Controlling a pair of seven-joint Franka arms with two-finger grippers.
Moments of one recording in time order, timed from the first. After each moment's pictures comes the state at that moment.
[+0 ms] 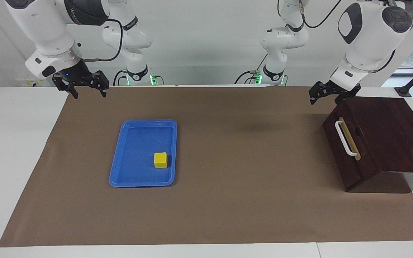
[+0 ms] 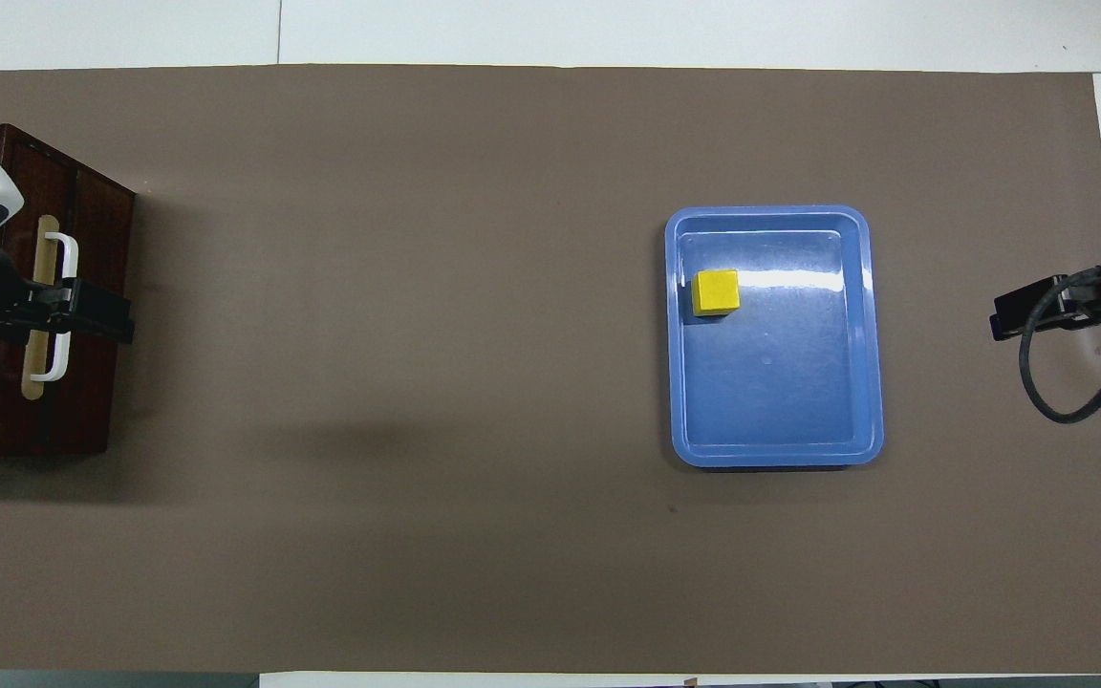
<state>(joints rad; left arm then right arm) 0.04 -0.02 -0.13 -1.69 -0.01 1.55 -0.01 -0.11 -0.03 0.09 -1.63 -0.02 1.50 -0.06</state>
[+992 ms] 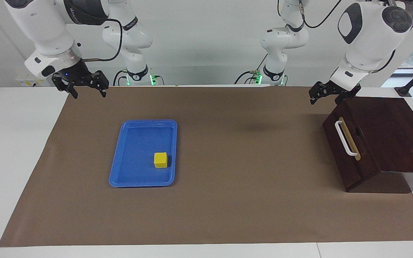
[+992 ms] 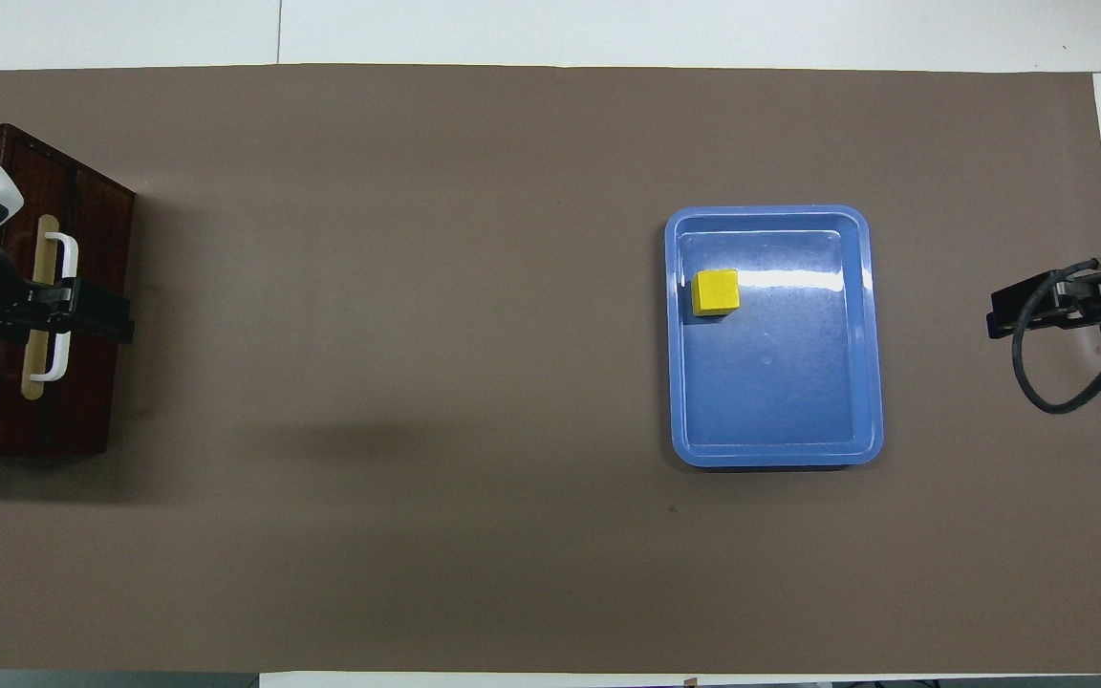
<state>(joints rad) 0.04 -0.02 -0.13 -1.69 -0.01 1.55 -0.01 -0.11 -0.03 0.09 -1.64 0.02 1.50 0.10</state>
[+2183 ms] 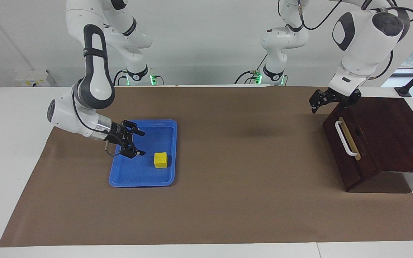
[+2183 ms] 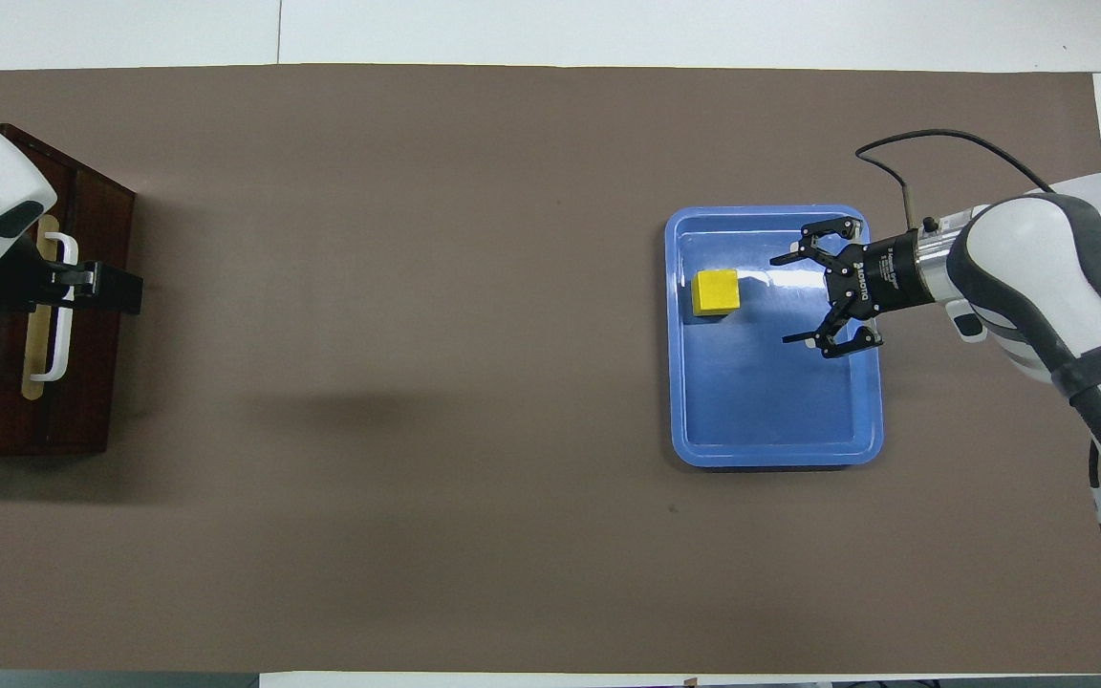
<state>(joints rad) 0.03 -0.01 -0.14 -1.79 0.11 1.77 -0.02 -0.12 0.33 0.09 -1.91 0.79 1.99 1.03</state>
